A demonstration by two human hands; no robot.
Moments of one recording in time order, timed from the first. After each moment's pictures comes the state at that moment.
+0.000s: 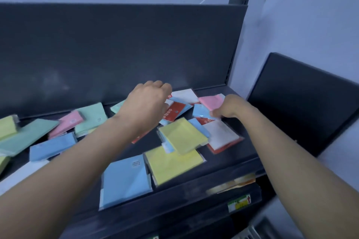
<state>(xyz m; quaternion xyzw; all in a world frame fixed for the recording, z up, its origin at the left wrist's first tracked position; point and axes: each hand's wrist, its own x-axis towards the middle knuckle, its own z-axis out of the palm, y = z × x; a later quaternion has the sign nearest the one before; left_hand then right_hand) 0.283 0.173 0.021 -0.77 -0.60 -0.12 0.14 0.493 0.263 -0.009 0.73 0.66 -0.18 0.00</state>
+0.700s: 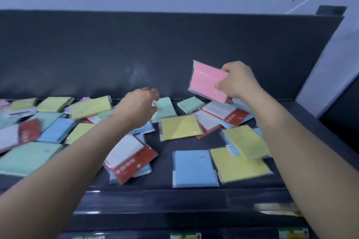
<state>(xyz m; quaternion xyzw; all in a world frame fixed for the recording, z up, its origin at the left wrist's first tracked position) 0.134 0.112 0.011 -0.63 -0.76 -0.11 0.06 0.337 0.230 0.055 0.54 0.79 -0.13 -0.26</state>
